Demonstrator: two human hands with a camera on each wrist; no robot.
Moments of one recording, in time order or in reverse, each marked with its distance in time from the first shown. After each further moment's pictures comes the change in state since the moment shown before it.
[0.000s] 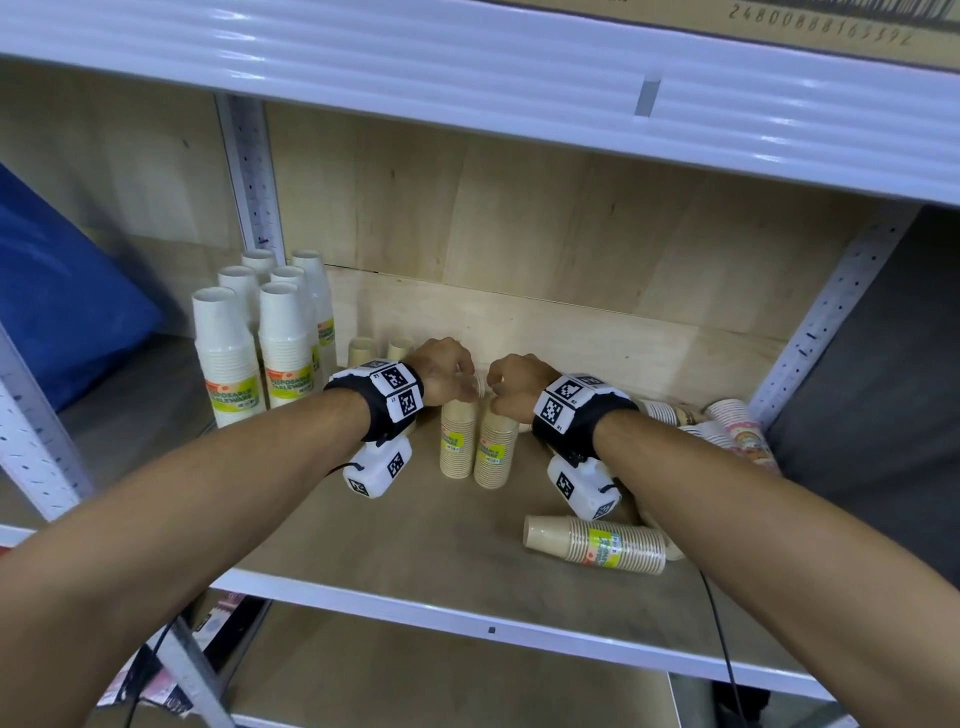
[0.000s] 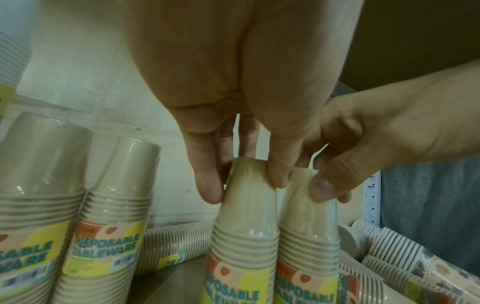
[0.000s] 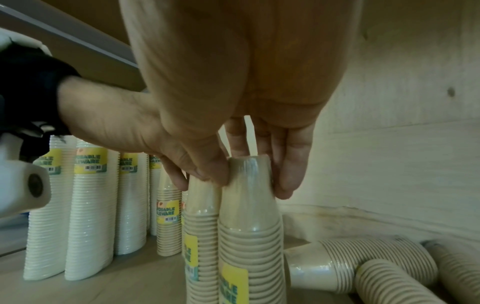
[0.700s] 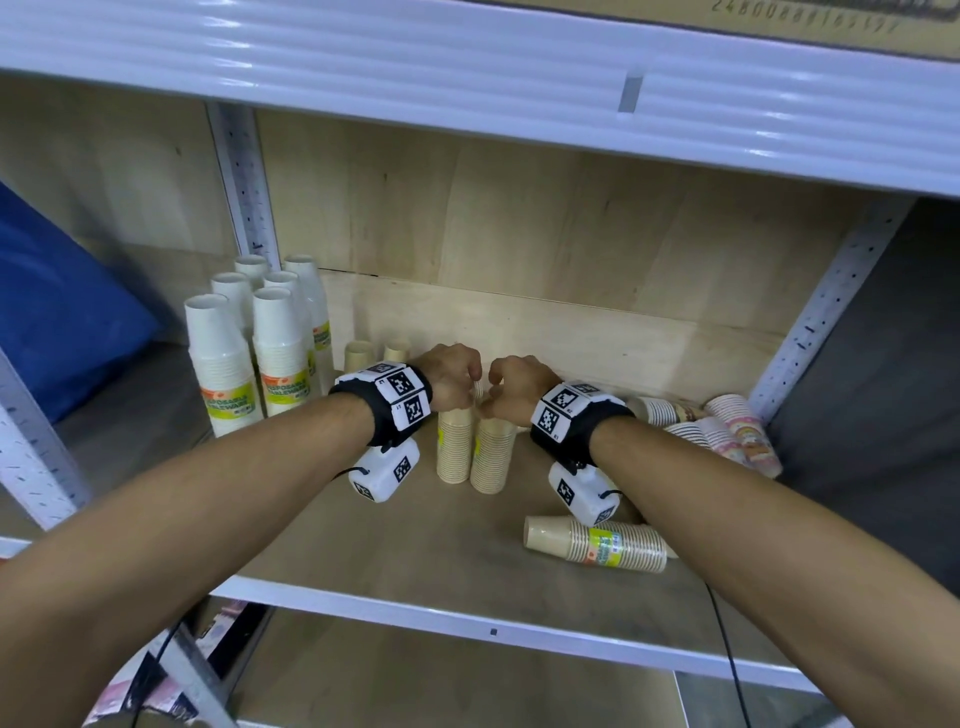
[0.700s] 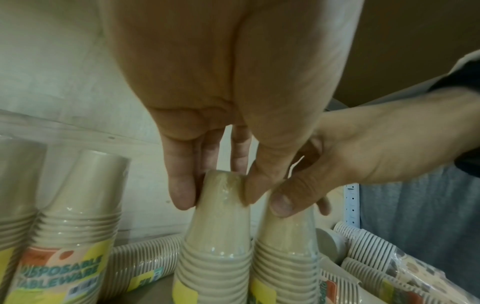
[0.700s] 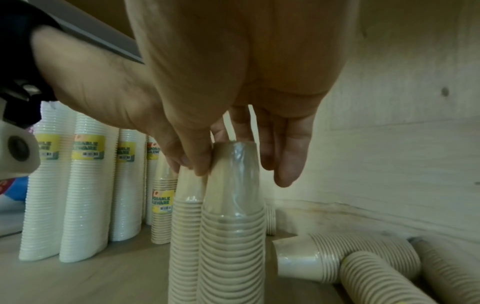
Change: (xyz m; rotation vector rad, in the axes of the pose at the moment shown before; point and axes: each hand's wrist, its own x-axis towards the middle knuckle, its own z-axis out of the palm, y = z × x) left_hand -0.004 0.016 0.001 0.098 -0.044 0.026; right_hand 0.001 0.008 0.007 0.079 0.060 0.011
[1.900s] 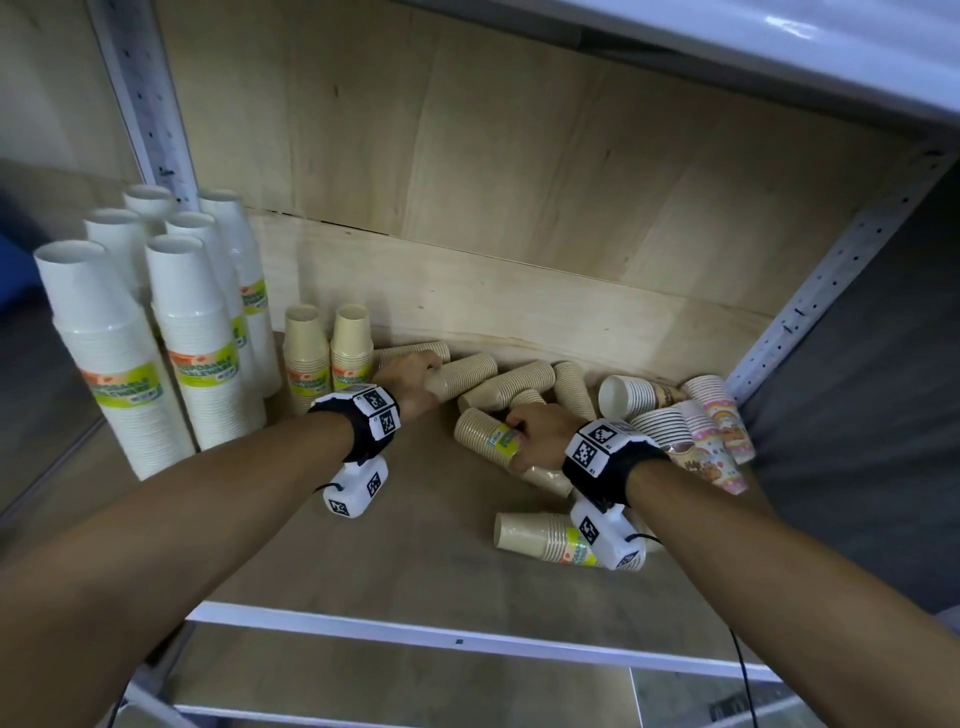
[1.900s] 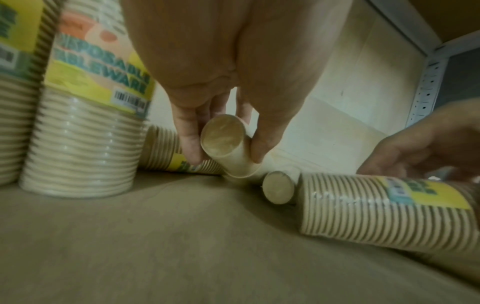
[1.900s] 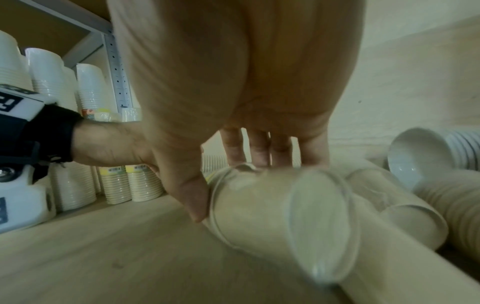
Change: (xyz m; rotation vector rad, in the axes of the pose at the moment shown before) left_hand 0.077 -0.057 0.096 -0.203 0.085 -0.084; right_hand -0.001 0.093 0.051 -0.056 -0.337 0.094
